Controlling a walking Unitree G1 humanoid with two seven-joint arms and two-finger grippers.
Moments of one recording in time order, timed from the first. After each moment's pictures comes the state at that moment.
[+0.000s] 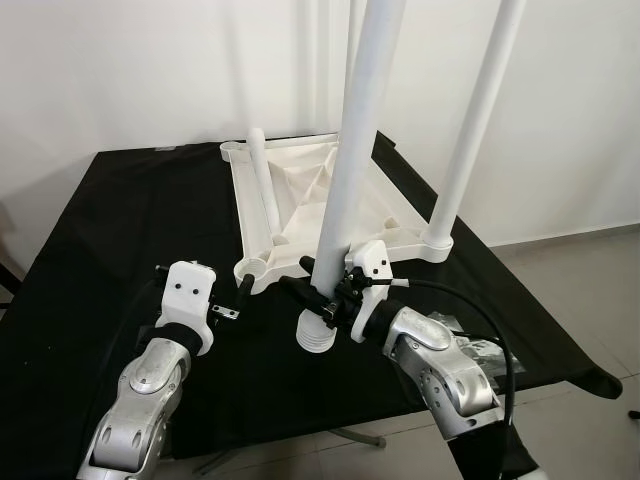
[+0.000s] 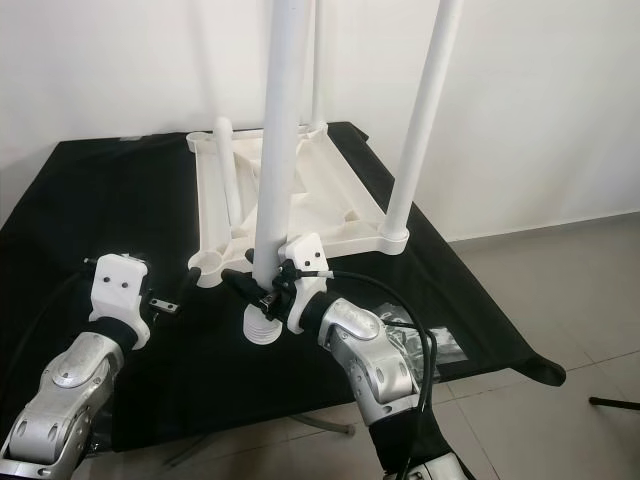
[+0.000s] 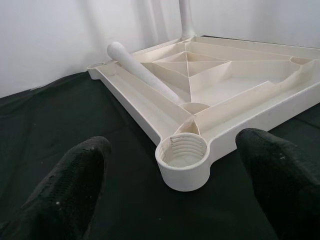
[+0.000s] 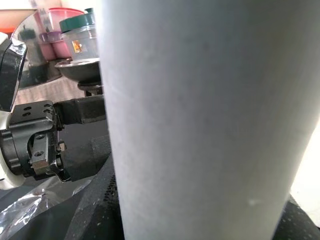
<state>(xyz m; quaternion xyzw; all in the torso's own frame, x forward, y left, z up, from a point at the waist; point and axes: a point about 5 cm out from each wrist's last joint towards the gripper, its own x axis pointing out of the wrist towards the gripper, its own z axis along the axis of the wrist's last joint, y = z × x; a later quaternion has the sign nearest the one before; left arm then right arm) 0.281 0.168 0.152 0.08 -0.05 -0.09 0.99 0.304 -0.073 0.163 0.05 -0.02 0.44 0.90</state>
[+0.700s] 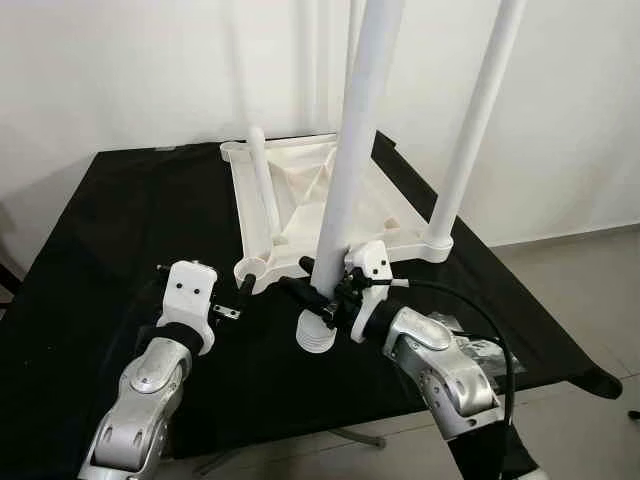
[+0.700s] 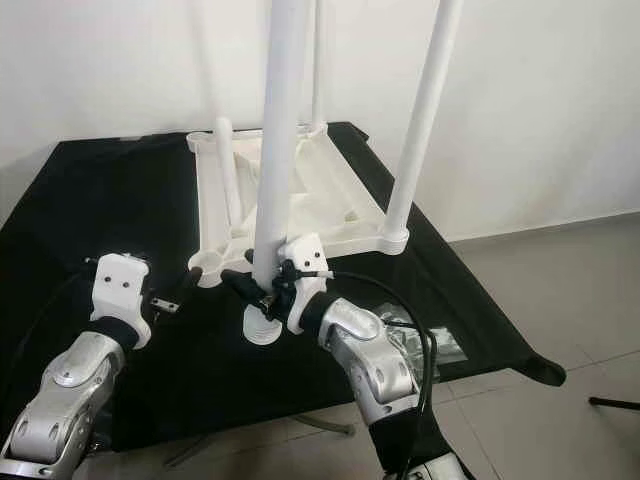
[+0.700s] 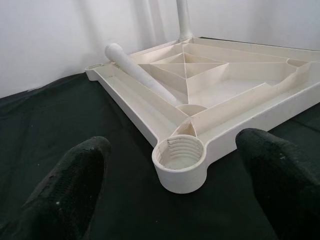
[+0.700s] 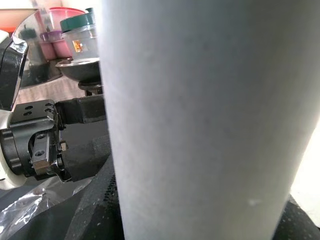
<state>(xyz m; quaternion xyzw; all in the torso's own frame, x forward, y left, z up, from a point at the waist) 0.282 0.166 0.153 0.08 -0.05 -0.10 0.99 0.304 -0.073 0.163 0.05 -0.02 0.44 0.90</state>
